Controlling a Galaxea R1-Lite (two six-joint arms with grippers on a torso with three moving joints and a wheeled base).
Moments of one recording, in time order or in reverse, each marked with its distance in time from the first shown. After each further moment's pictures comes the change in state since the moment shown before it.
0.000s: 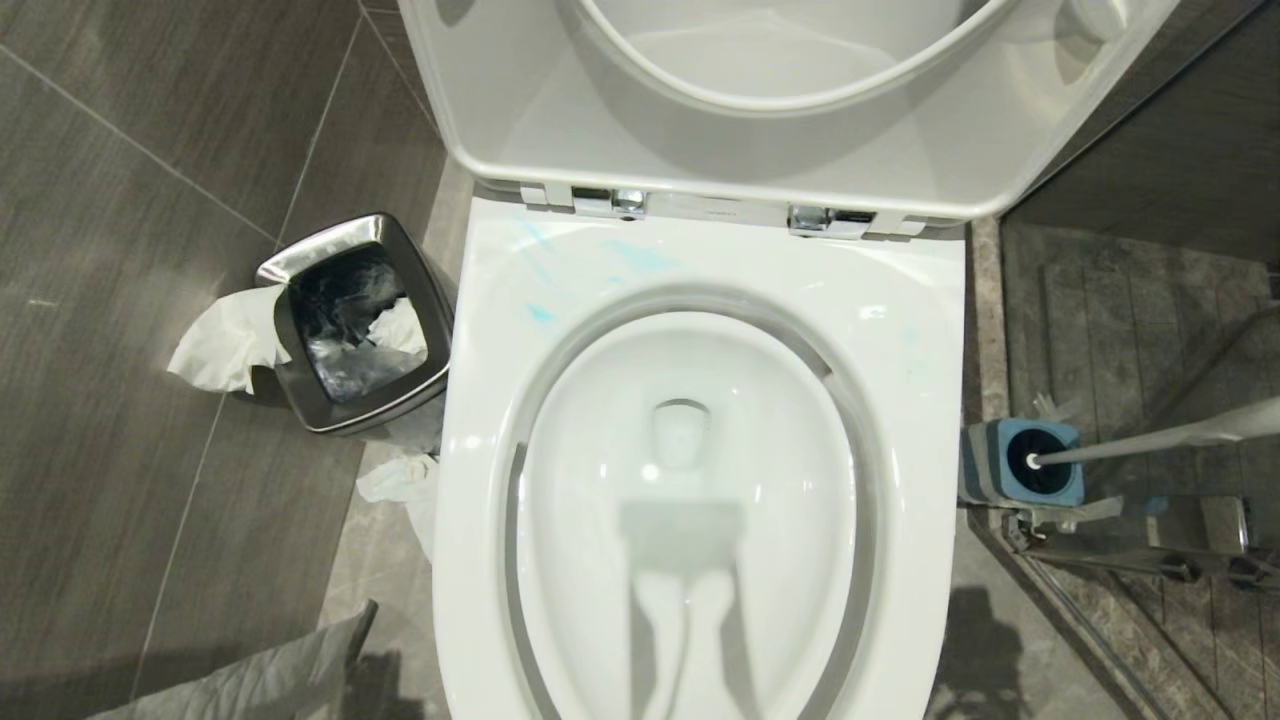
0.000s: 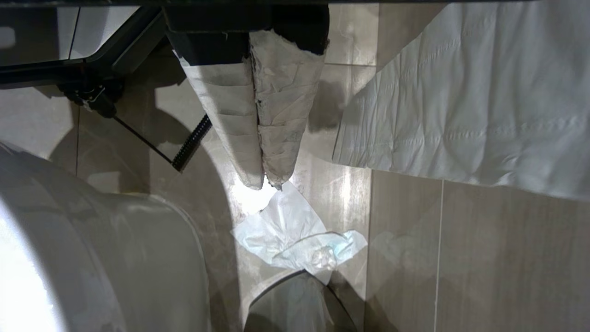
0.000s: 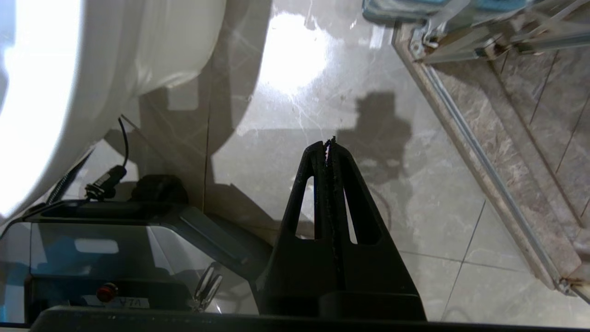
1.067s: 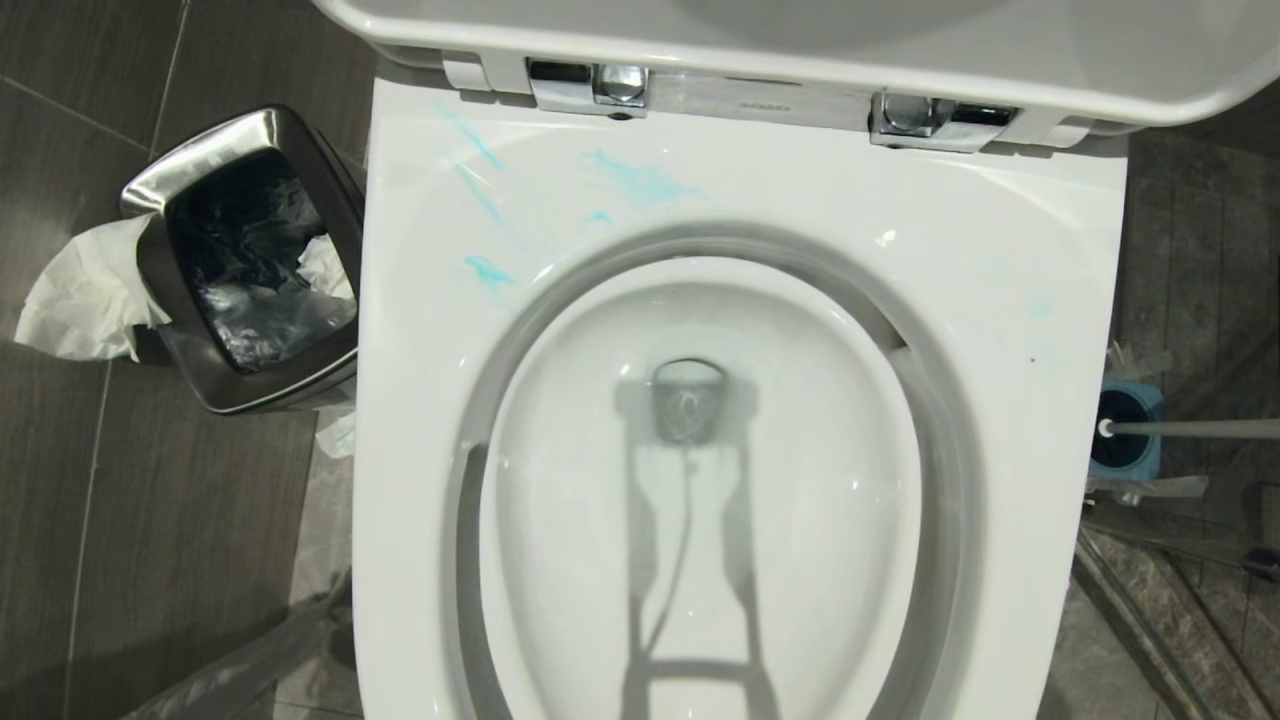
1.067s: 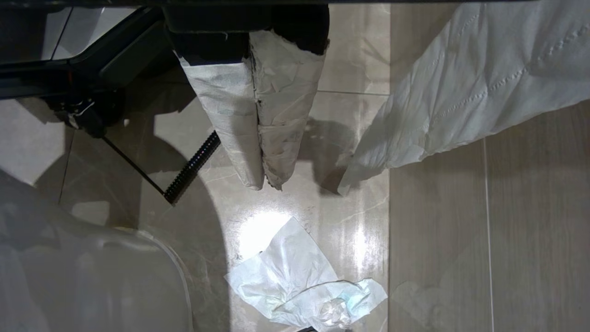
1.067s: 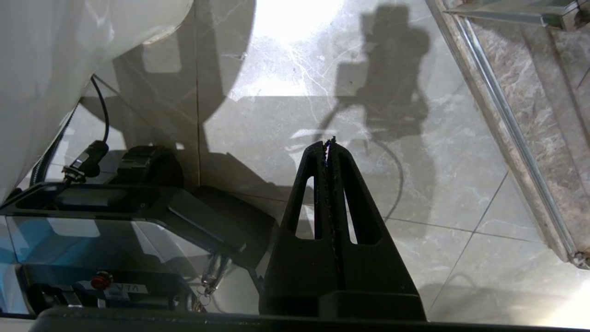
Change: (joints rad) left arm 0.000 0.000 0.002 -0.002 0.001 -0.019; right arm 0.000 0.000 0.012 0.004 0.016 0.000
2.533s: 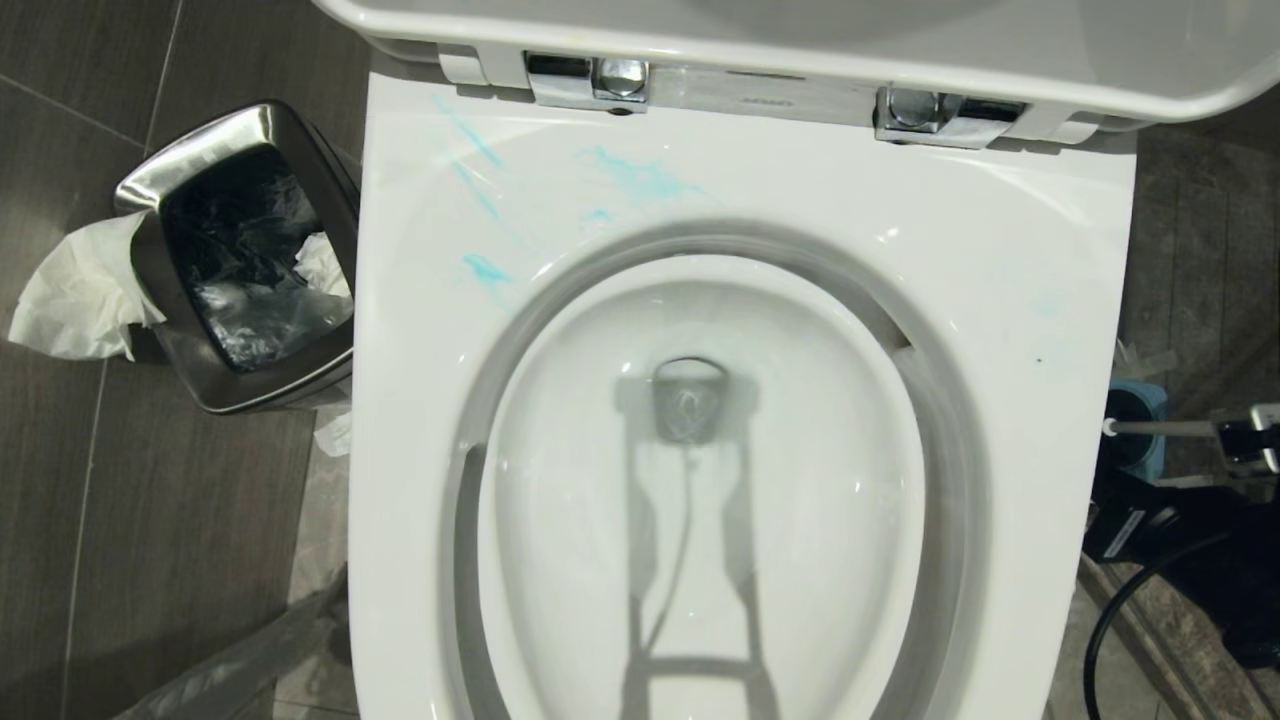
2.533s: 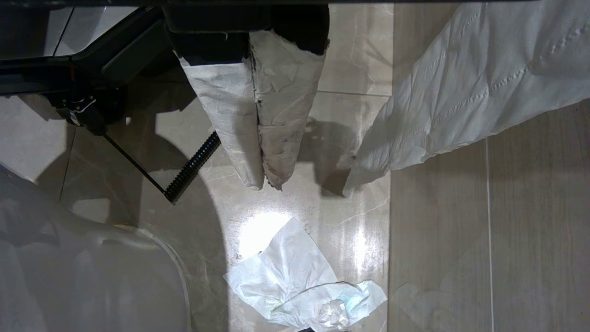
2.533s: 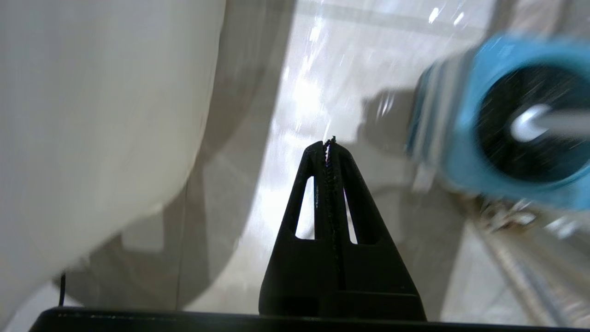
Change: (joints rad) left arm 0.000 0.000 0.000 -0.002 0.005 -0.017; right arm 0.000 1.198 0.159 -1.639 0.059 -0.010
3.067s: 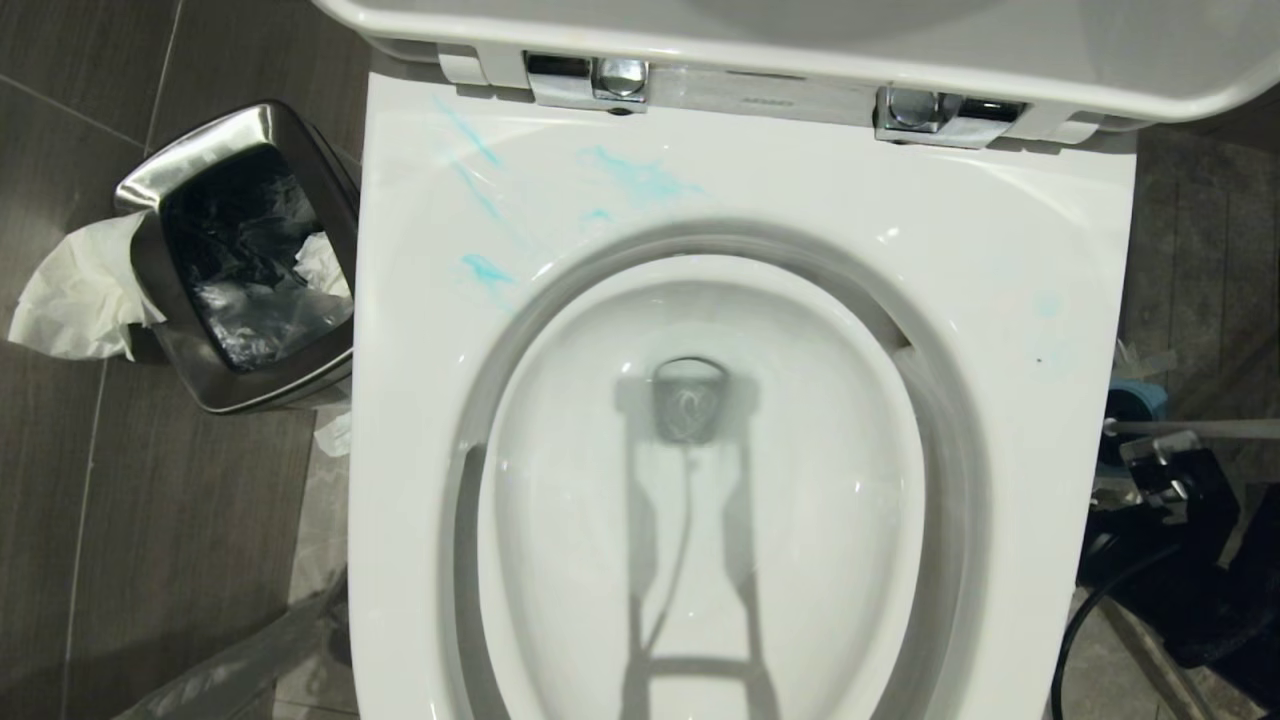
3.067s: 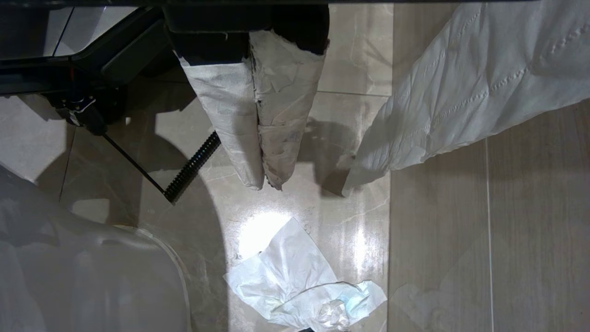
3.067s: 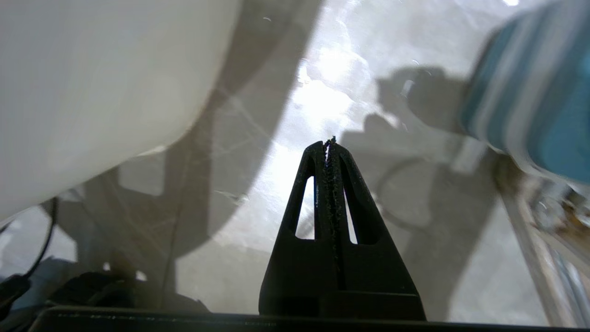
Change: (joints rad) left arm 0.000 0.000 0.000 0.000 0.000 0.001; right arm 0.002 0.192 0.021 -0.132 0.128 -0.117
